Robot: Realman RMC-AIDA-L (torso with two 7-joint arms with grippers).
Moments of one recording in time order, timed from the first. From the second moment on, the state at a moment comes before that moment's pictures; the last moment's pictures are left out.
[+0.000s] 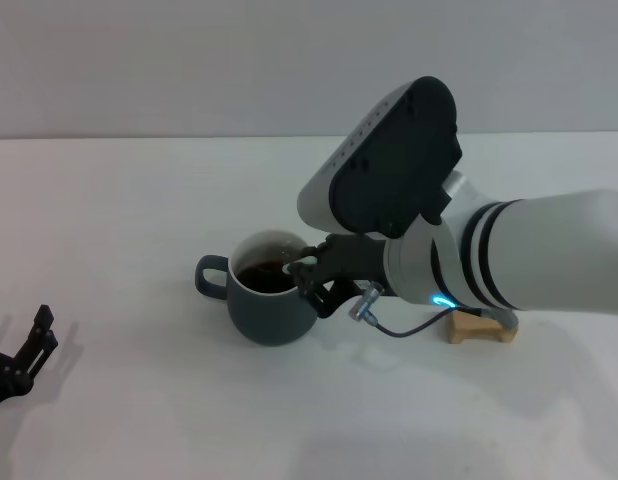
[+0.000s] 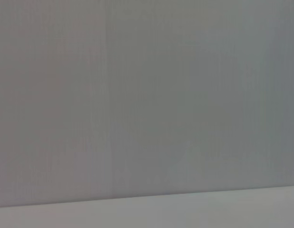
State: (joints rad) left arm -0.13 -2.07 -0.52 -0.14 2.13 1.35 -0.13; right arm 0.49 2.08 1.10 1.62 -2.72 0.98 -0.18
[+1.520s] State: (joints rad) left arm -0.13 -2.07 -0.52 -0.14 2.13 1.34 -0.13; right arm 0.50 2.08 1.10 1.60 -2.72 0.95 -0.18
